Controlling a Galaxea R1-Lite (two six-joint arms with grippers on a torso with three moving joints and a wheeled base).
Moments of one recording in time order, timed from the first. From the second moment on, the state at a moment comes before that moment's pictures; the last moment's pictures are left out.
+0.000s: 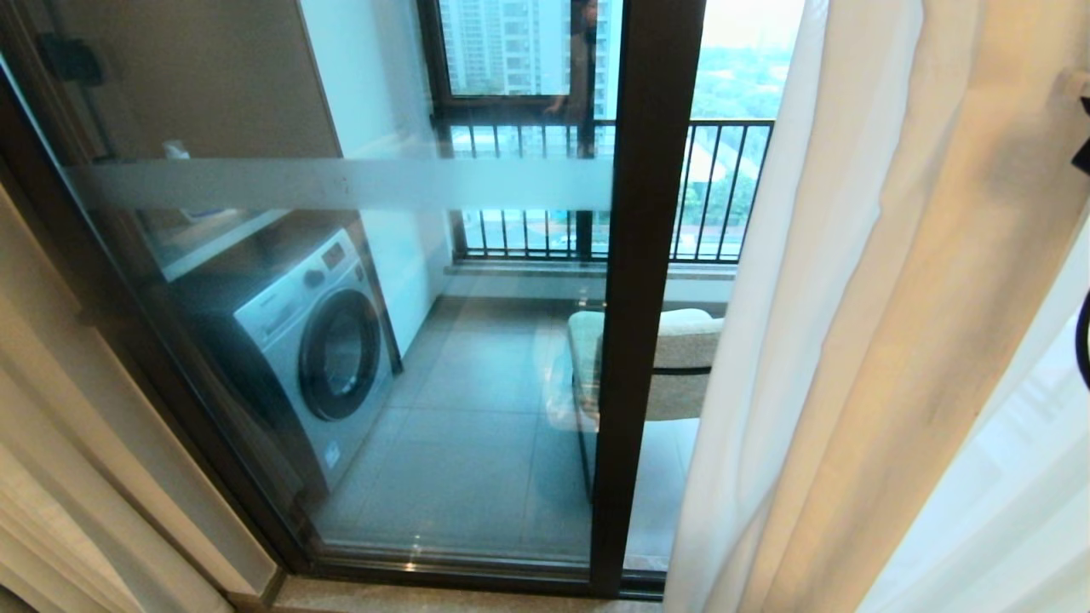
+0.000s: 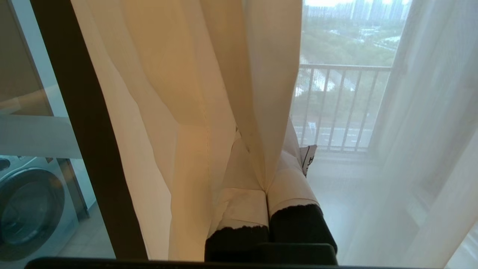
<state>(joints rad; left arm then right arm) 0.00 0.00 0.00 0.00 0.01 -0.02 0.04 1.29 -0.95 -0.66 -0.04 -0.02</state>
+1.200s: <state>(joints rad) 0.00 0.00 0.00 0.00 0.01 -0.02 0.04 1.31 -0.93 -0.69 -0.04 -0.02</state>
